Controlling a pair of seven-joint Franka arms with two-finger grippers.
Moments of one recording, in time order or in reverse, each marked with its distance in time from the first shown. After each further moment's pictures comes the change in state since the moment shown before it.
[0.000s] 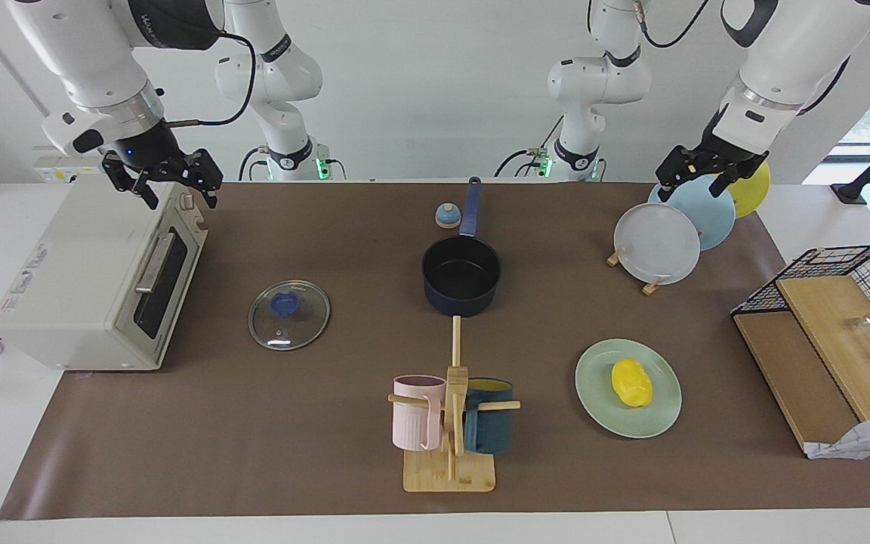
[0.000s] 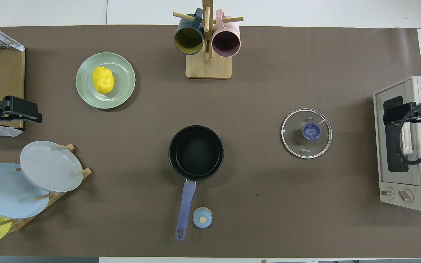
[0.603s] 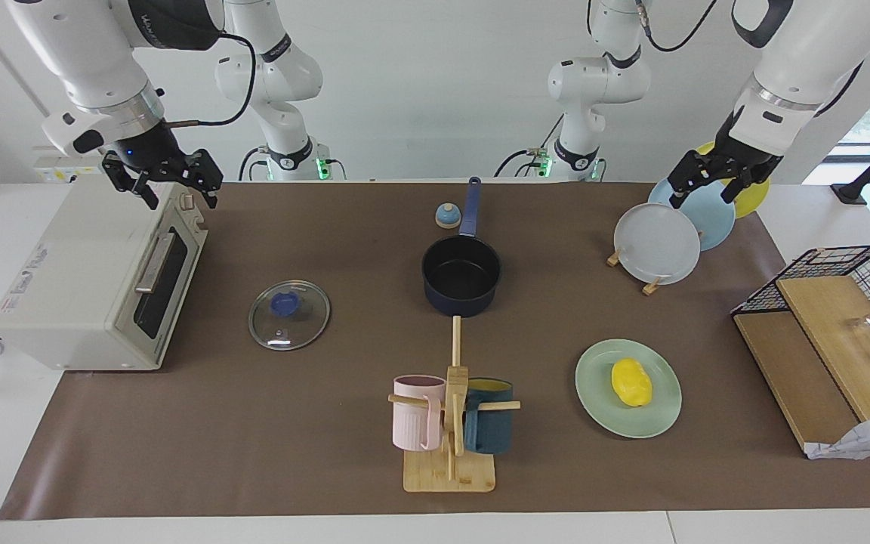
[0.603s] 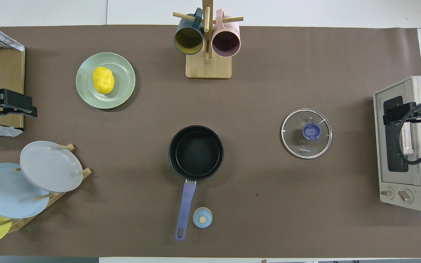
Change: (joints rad) left arm 0.035 0.003 -0.024 0.000 0.000 0.002 -0.002; right arm 0.000 0.000 0.000 0.000 0.000 0.000 0.000
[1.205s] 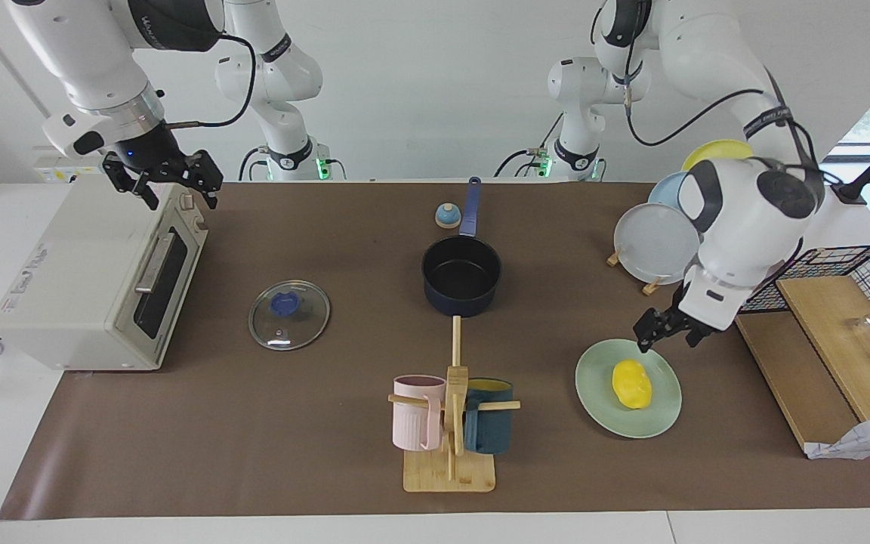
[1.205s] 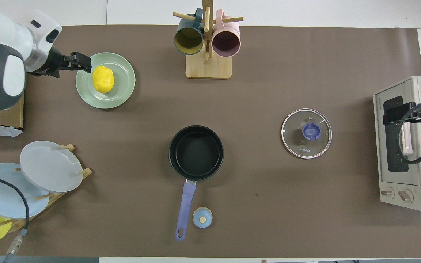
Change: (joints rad) left arm -0.027 0.349 0.003 0.070 0.000 0.427 -0.001; right arm 0.000 0.002 0.000 -0.002 0.000 0.000 0.000
